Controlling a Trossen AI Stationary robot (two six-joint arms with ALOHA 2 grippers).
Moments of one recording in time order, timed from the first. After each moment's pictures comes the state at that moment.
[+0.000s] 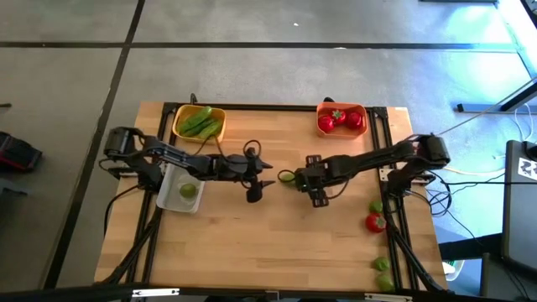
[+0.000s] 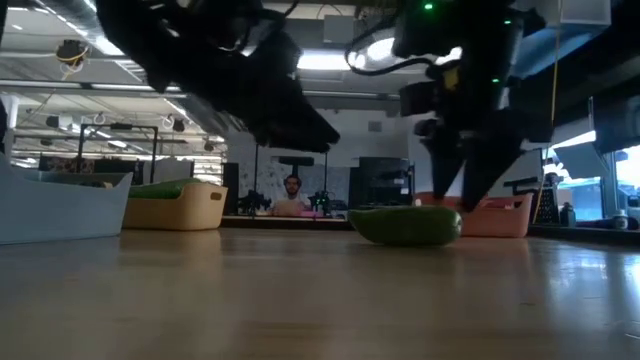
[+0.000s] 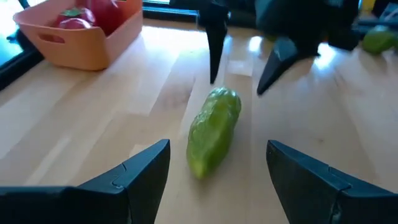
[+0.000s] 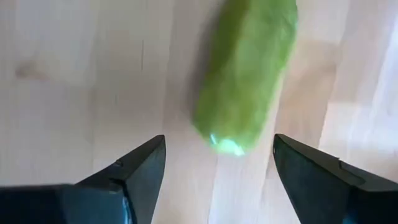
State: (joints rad) left arm -0.01 1.63 0.74 0.44 -0.18 -0.11; right arm 0.09 1.64 1.06 -0.75 0.17 -0.09
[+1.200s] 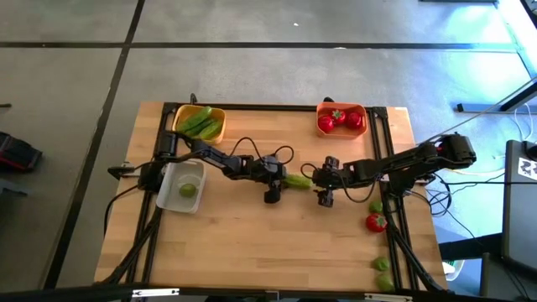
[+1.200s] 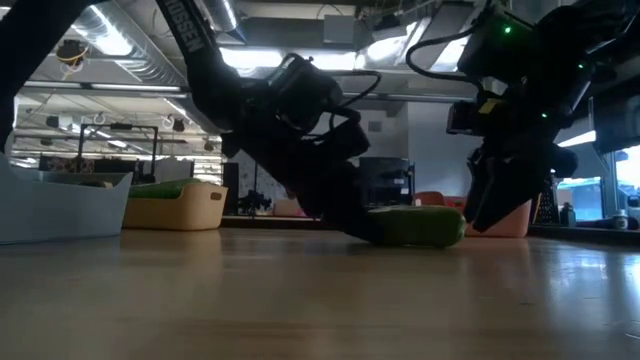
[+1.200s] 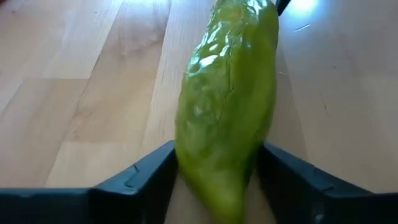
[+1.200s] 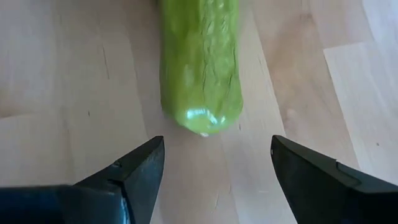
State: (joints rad) left arm 0.08 2.09 1.04 0.39 -0.01 0.04; right arm 0.09 1.38 0.60 -0.28 0.22 0.21
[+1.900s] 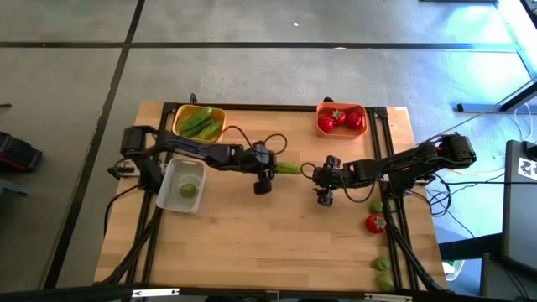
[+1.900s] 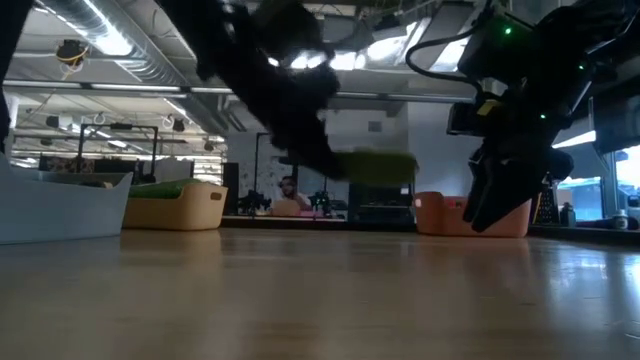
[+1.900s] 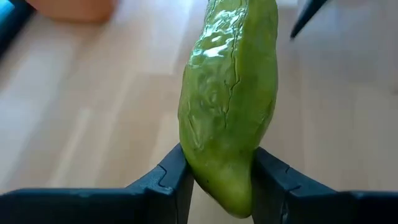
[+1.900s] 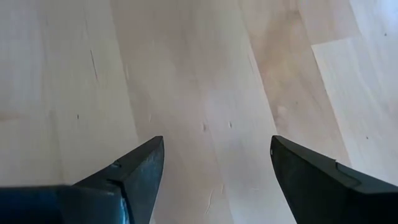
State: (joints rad) left arm 0.09 1.76 1.04 -0.04 -0.16 0.01; right arm 0.09 1.38 0.60 -0.29 0.24 0.24
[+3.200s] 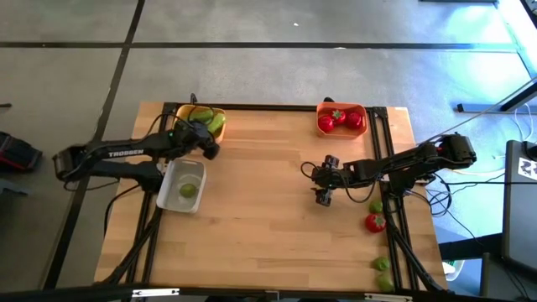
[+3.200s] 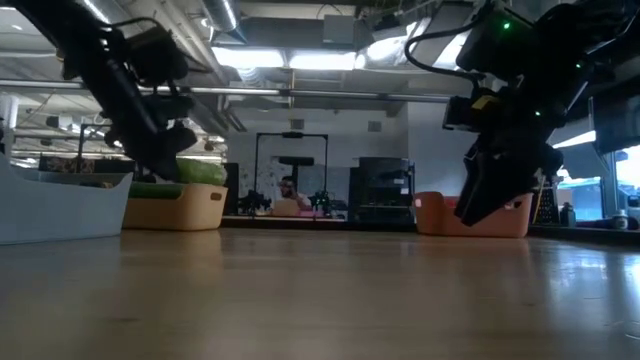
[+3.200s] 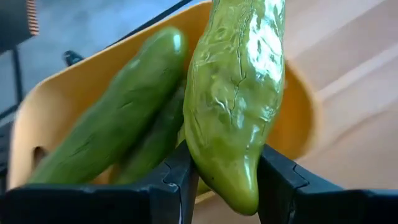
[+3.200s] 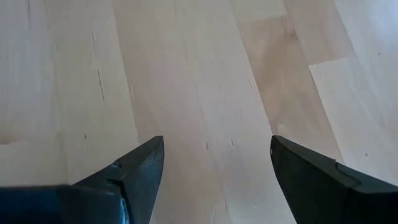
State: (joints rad) left arm 0.48 1.01 0.46 -0.36 -0.55 -0.31; right arm 0.09 1.38 0.60 -0.24 0.25 0.24
